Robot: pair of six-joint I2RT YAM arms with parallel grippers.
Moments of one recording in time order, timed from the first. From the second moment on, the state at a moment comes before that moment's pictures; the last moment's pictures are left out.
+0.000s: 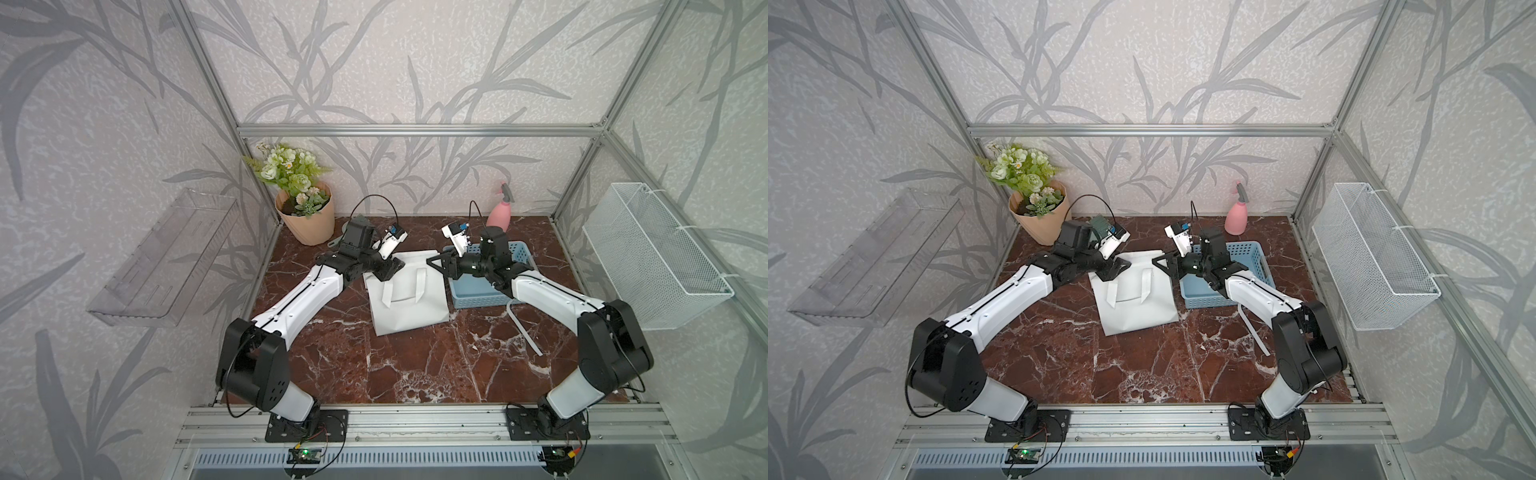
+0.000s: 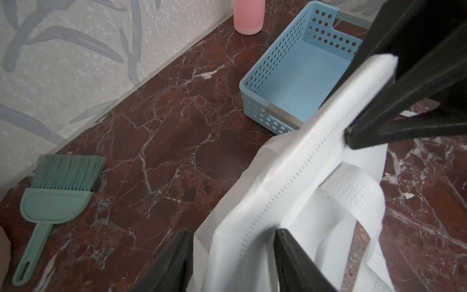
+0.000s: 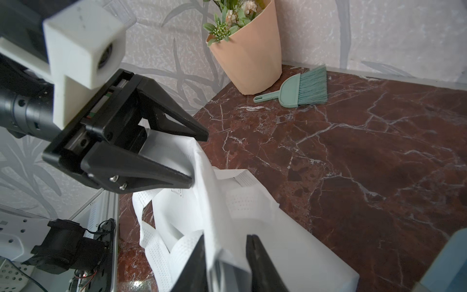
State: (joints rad) left arm -0.40 1.53 1.23 -0.40 0.32 0.31; right arm 0.40 1.63 1.07 0.12 -0.74 0.22
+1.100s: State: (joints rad) left arm -0.31 1.05 0.76 -0.23 0.18 0.18; right arm 0.38 1.67 1.06 0.26 -0.82 0.30
